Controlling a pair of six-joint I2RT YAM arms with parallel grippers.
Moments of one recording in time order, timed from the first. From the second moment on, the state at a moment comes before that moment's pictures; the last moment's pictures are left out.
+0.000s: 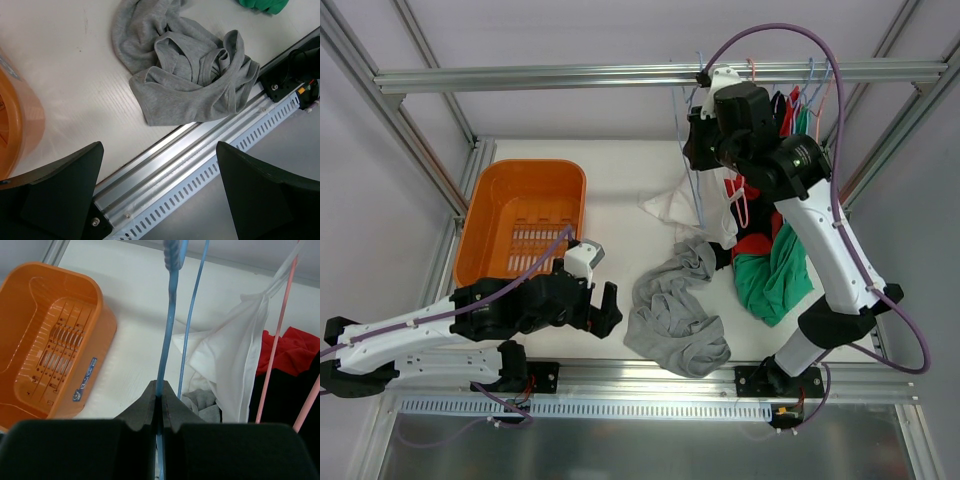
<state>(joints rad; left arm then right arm) -1.32 0.81 0.98 -0.90 -0.38 -0.70 0.70 1.64 2.23 -1.08 0.22 0.26</state>
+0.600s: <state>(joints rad) -1.32 0.80 0.94 -0.88 -0.37 -0.70 0.65 1.73 2.18 -1.03 0.17 0.29</state>
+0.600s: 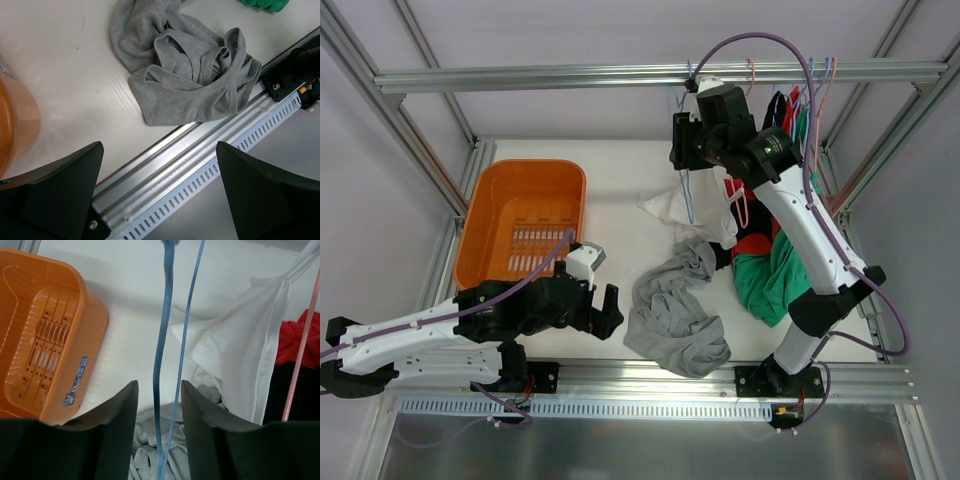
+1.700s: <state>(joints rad) -1.26 1.82 1.20 -0.45 -0.33 -0.44 0.65 0.27 1.10 -0.95 -0.42 0.35</state>
